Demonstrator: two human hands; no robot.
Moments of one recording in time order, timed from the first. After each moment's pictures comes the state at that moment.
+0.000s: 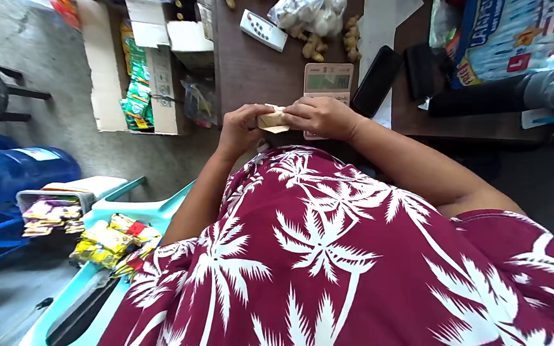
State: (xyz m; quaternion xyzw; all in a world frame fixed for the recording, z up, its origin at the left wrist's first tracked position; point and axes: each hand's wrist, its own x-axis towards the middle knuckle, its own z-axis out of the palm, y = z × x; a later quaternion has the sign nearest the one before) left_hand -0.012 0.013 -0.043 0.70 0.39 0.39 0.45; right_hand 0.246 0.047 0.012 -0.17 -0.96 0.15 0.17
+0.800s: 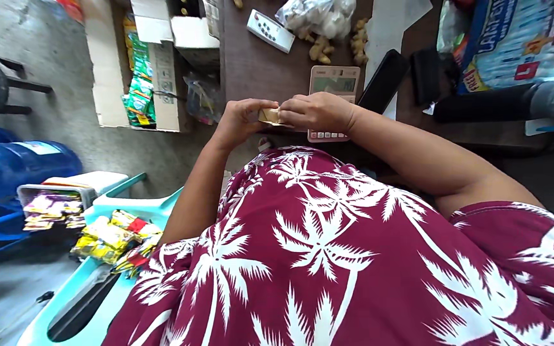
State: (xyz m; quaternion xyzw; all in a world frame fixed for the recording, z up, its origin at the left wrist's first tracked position) left_hand -0.027 0.041 -0.043 0.71 0.35 0.35 0.50; right_hand 0.229 0.073 0.009 -0.12 -0.96 0.18 0.16
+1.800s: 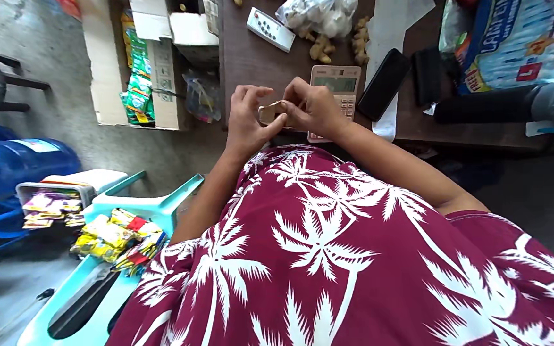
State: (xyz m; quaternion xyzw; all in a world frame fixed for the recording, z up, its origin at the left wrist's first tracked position) left_hand 0.004 0.023 -0.003 0.65 0.54 0.33 0.41; right_hand 0.210 0.059 0.018 -0.46 -0.77 0.41 0.18
